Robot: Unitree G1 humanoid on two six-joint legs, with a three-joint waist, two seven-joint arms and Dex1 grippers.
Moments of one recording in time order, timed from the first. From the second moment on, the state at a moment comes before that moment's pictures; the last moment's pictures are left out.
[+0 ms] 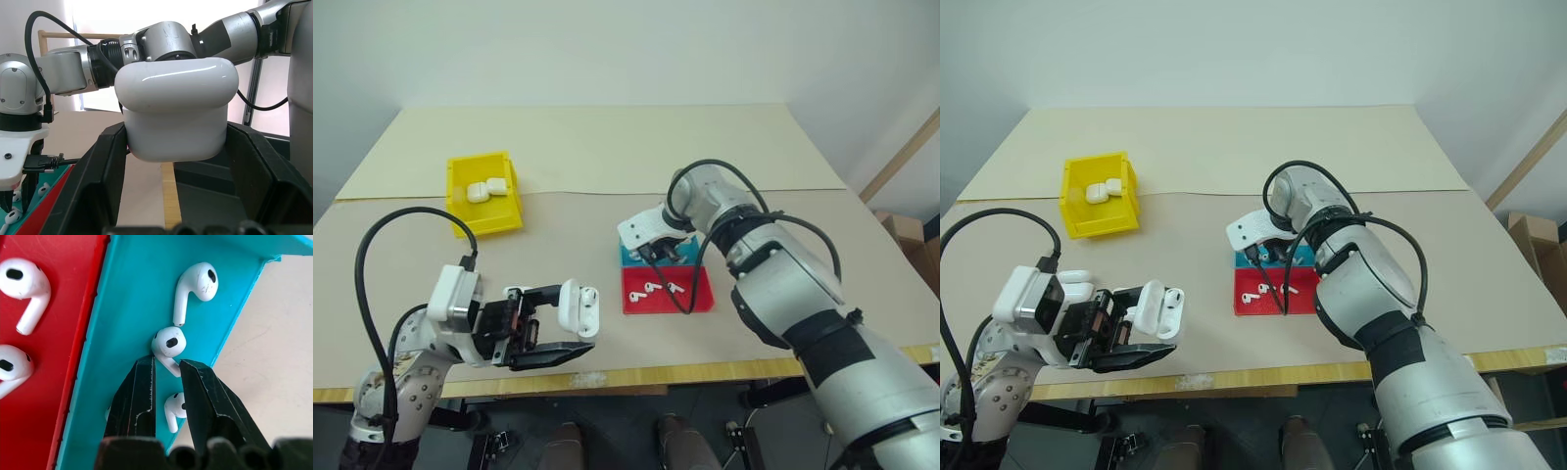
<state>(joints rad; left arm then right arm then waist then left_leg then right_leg) -0.04 0.63 0.17 -0.46 -0.90 0.28 -1.29 -1.48 -0.18 0.62 1.34 -0.64 -0.23 1.21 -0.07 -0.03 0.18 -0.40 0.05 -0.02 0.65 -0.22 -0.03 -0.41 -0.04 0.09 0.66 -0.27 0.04</state>
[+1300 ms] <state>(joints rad) -0.04 0.63 0.17 -0.46 -0.89 0.28 -1.28 -1.49 -0.21 0.62 1.30 -0.63 -0.54 1.26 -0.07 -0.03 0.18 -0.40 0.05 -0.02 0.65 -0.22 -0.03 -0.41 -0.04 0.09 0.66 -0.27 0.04</state>
